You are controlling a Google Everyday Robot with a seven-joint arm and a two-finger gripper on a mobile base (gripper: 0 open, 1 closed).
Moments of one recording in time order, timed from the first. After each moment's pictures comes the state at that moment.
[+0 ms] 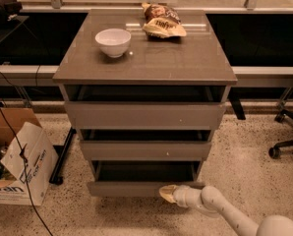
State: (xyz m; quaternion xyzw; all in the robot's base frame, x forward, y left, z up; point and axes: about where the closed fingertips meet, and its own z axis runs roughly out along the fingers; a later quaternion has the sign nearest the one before) arm 0.591 -0.108 0.184 -0.36 0.78 0.30 0.41
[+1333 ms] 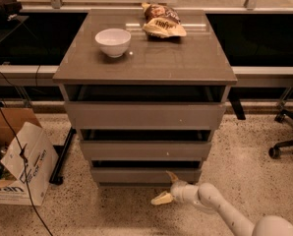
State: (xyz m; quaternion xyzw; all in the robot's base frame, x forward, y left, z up) arm 0.621 -0.093 0.195 -0.38 0.76 0.28 0.45
